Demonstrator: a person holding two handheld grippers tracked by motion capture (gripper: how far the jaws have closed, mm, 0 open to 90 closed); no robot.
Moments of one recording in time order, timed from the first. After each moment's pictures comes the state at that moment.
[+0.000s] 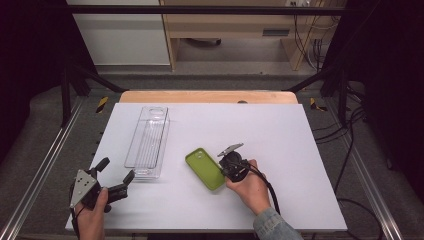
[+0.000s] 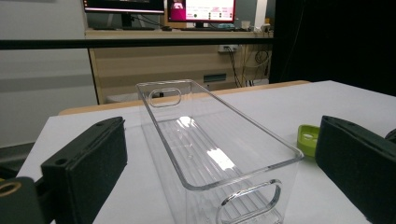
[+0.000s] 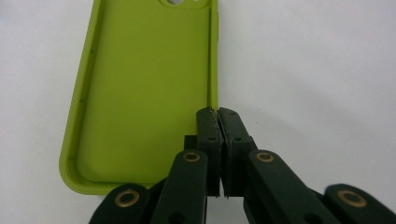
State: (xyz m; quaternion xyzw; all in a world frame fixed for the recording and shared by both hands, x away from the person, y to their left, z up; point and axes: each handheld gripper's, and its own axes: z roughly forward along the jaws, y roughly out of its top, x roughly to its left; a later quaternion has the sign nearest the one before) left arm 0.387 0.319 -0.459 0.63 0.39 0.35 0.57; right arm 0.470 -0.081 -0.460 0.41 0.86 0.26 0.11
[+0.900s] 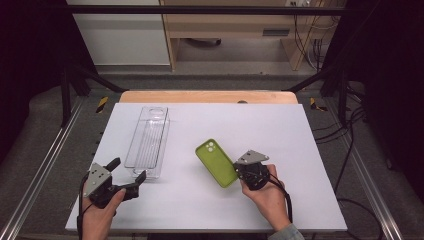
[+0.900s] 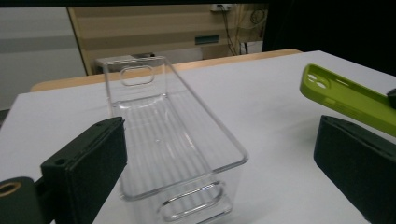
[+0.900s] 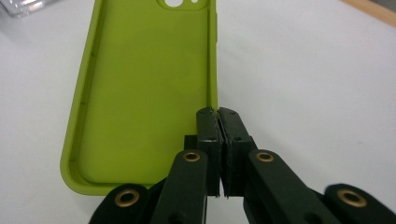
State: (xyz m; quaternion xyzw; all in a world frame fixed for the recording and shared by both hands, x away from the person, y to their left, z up) left arm 0.384 0.274 -0.420 0.69 0.42 0.30 0.51; right arm 0.435 -0.127 -0.443 0.39 0.82 0.35 0.22
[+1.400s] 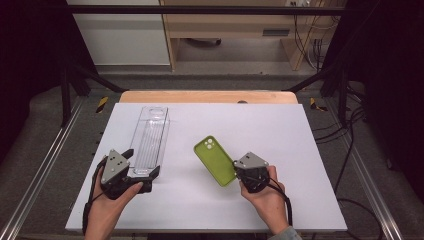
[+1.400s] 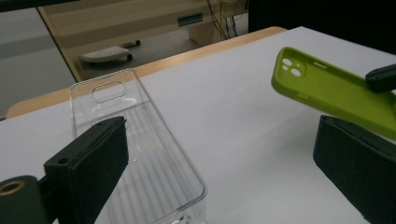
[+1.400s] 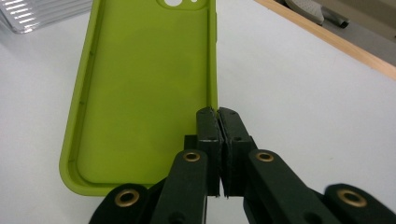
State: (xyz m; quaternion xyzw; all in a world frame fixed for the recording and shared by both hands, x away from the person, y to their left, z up) left arm 0.395 0.234 -0.378 0.74 0.39 0.29 0.47; right arm 0.421 -0.120 -0.431 0.37 0.81 0.36 0.27
